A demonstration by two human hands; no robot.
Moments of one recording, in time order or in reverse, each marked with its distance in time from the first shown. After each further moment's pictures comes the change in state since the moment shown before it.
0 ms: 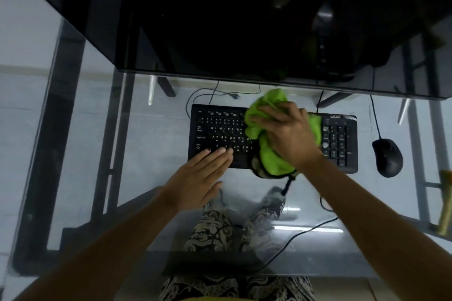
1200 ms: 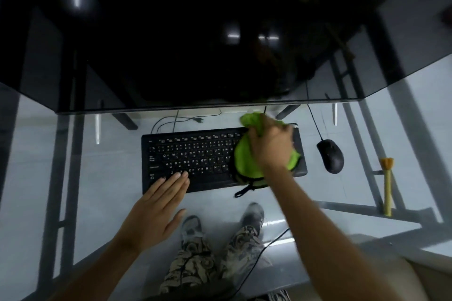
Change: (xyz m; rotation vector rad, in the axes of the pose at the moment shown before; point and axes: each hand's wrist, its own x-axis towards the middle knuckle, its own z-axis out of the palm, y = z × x) left_hand 0.001 0.002 0.000 -0.078 0.067 -0.049; right_hand -0.015 0.028 -0.010 0.113 0.049 0.905
